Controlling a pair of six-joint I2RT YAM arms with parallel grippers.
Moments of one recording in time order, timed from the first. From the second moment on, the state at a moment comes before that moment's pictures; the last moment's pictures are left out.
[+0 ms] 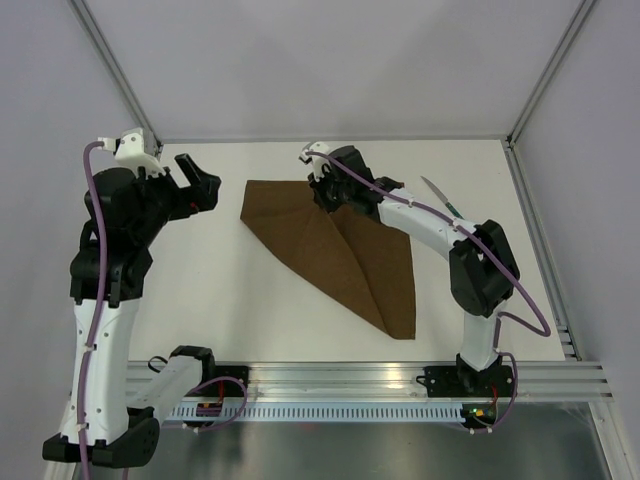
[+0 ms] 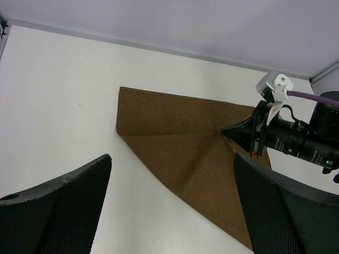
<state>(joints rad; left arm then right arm) -0.10 0.92 1.42 -0.74 0.06 -0.31 0.68 1.91 1.57 -0.25 -0.12 -0.09</state>
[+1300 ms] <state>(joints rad) -0.10 0.97 1.37 -0.68 0.11 -0.31 0.39 2.03 1.65 -0.25 -0.18 -0.20</state>
